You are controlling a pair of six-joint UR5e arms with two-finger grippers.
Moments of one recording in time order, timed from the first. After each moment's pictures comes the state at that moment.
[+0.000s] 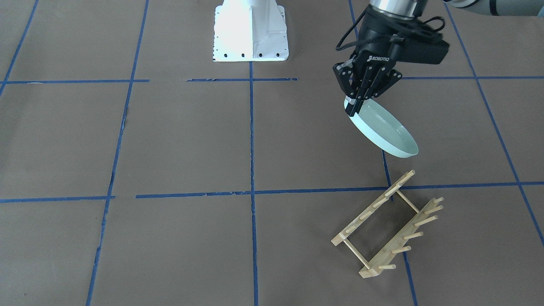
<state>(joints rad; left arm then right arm) -0.95 -2.19 -2.06 -1.55 -1.96 -1.25 1.61 -1.68 1.60 -1.60 2.30 -0.07</state>
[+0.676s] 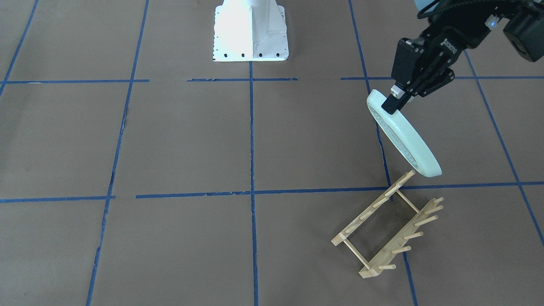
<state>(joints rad) -1.12 -2.10 -1.88 -2.22 -2.17 -1.56 1.61 -1.68 1.60 -1.60 2.30 -0.07</state>
